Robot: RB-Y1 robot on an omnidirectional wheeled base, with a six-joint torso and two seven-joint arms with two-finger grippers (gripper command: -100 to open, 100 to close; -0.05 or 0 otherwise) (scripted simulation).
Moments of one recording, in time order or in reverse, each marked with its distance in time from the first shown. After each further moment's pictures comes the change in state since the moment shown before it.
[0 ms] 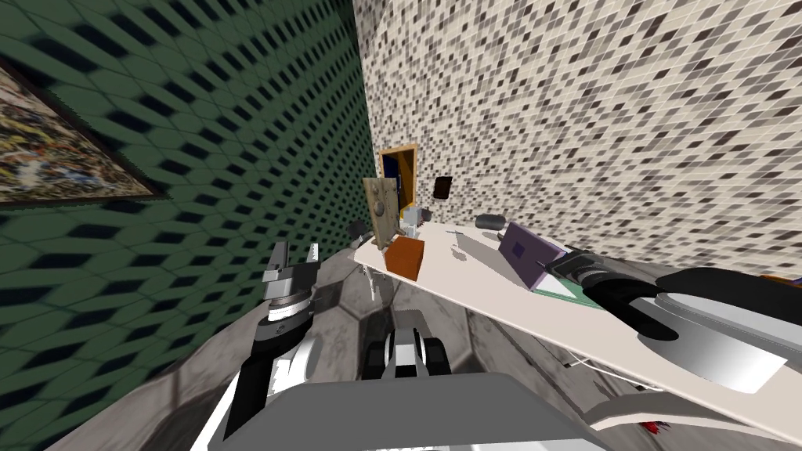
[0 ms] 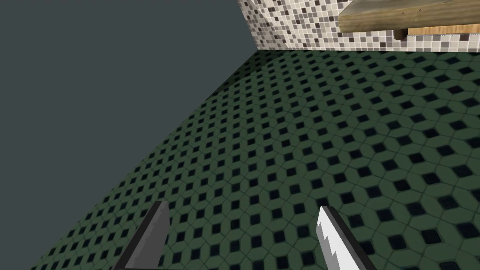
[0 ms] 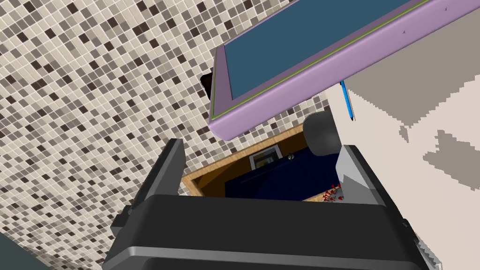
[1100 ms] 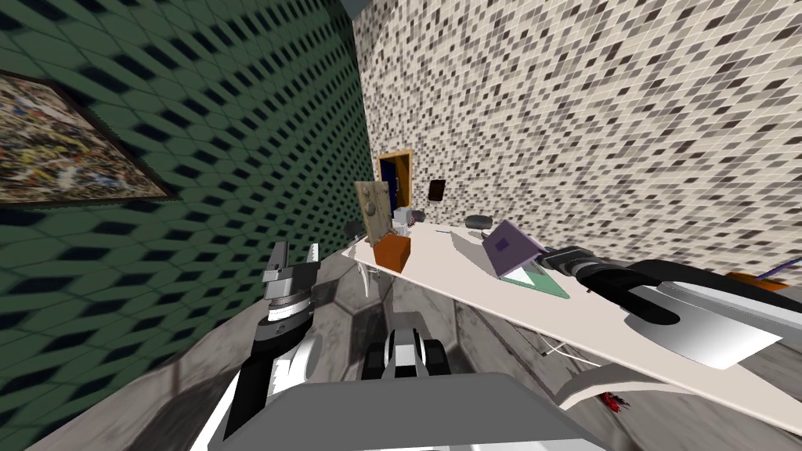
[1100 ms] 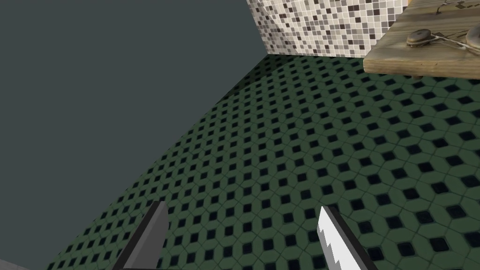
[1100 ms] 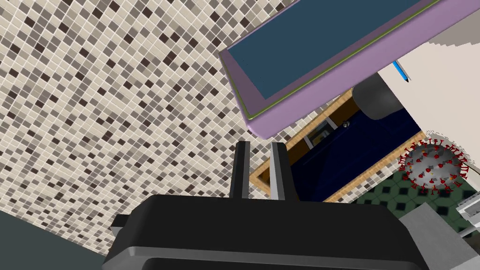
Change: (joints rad) left arm 0.000 0.000 0.000 0.000 0.000 0.000 0.000; right arm -0.057 -0.015 -0.024 0.030 -0.191 -0.088 -0.174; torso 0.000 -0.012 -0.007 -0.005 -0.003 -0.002
